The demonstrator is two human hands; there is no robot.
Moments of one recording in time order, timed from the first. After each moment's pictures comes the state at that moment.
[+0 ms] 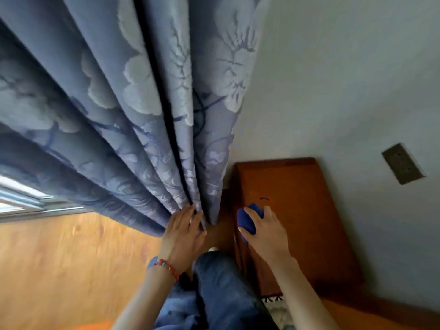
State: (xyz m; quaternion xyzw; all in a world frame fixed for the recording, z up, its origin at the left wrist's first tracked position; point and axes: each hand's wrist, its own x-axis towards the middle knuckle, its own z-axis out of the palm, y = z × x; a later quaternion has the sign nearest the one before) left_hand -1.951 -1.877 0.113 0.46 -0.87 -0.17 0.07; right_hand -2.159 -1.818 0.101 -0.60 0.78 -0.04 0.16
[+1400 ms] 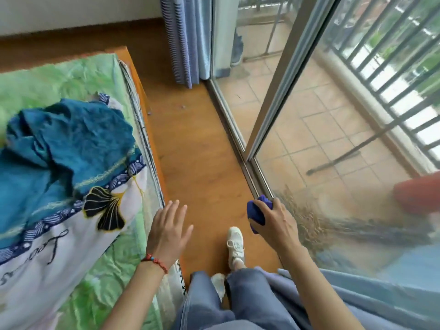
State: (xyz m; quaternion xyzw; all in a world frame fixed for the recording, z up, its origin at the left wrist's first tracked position) left_hand -1.487 -1.810 0.104 0.93 -0.30 -0.16 0.12; right_hand -1.597 -2.046 0.111 -0.96 0.24 0.06 0.15
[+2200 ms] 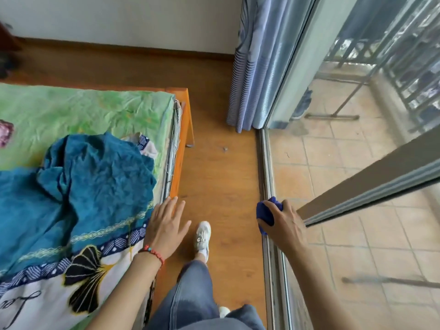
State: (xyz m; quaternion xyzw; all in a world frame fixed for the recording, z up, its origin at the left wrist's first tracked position) left_hand -1.204 -1.936 0.115 0.97 -0.14 -0.13 0.13; right_hand -1.240 -2.220 0.115 -0.98 0.10 0.07 0.14
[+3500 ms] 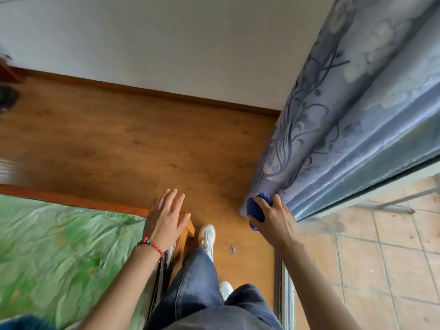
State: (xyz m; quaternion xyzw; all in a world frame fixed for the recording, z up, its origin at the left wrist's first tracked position) left_hand -0.472 -2.007 0.132 0.98 -0.09 -0.06 0.14; right_hand -0.479 -2.277 0.144 -0.99 0.00 0.07 0.13
